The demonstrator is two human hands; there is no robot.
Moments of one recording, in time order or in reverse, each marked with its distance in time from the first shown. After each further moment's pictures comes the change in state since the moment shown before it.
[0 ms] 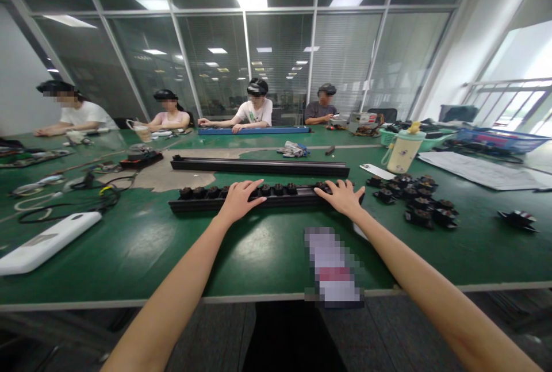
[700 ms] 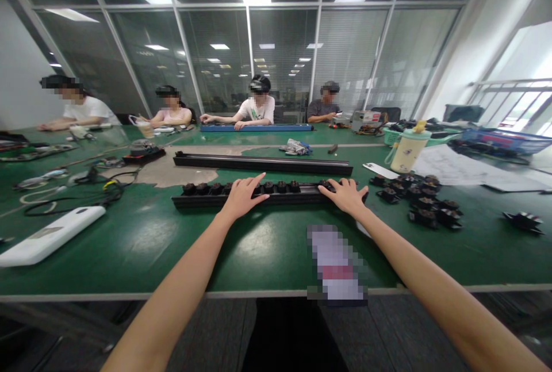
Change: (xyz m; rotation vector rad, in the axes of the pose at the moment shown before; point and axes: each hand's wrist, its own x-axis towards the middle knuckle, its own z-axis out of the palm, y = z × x) left_hand 0.000 0.002 0.000 -0.014 -0.001 -0.011; right_hand 0.002 0.002 0.001 -0.041 0.022 -0.027
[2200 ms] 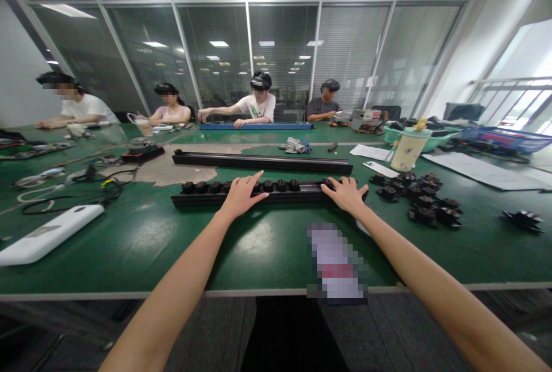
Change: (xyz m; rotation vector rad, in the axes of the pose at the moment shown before) left_hand 0.002 -0.001 0.001 -0.007 -0.011 -0.022; right_hand -0.003 -0.003 -0.003 -0.050 -0.026 0.020
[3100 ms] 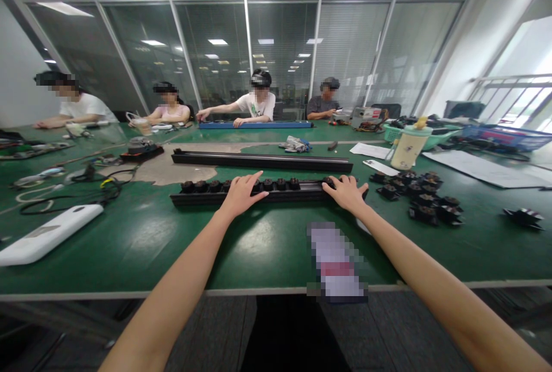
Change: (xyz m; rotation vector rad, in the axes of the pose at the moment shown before) left_hand 0.000 0.000 0.001 -0.002 0.008 0.004; right_hand -0.002 -0.003 -0.005 -0.014 -0.023 0.010
